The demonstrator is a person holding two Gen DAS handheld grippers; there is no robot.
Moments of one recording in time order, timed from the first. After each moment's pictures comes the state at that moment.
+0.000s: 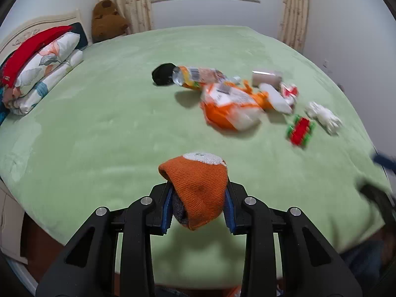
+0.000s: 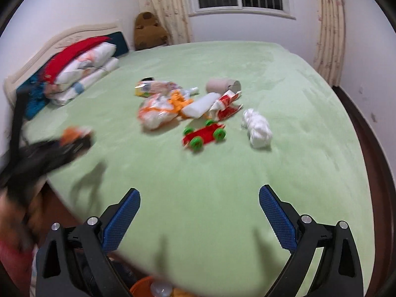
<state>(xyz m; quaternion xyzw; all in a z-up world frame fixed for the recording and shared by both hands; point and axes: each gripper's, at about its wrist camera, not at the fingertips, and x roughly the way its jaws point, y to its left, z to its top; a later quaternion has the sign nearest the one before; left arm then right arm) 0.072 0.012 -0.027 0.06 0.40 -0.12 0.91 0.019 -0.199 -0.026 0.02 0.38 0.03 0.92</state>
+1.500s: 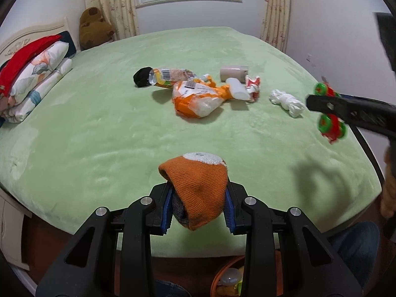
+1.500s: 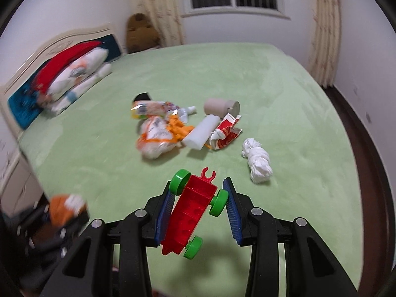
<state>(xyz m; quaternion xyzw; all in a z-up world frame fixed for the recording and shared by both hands) 0.014 -0.014 -0.011 0.08 0.39 -0.16 0.90 0.010 -0.200 0.026 0.03 0.38 0.04 0.92</state>
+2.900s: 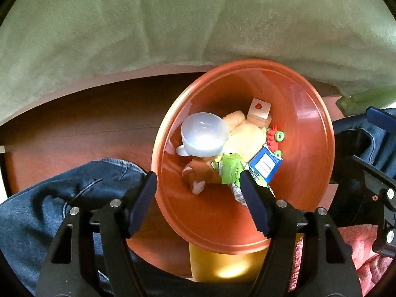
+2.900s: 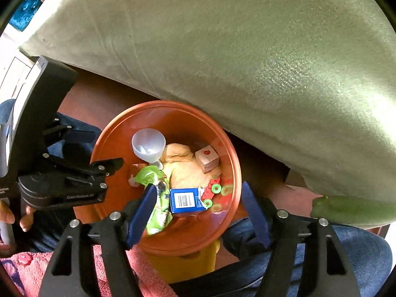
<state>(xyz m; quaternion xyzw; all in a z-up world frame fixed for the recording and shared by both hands) -0.087 -0.039 -0.286 0.11 0.71 -0.16 0.68 -0.128 -0.175 -0.240 -0.03 0.64 0.09 0.76</state>
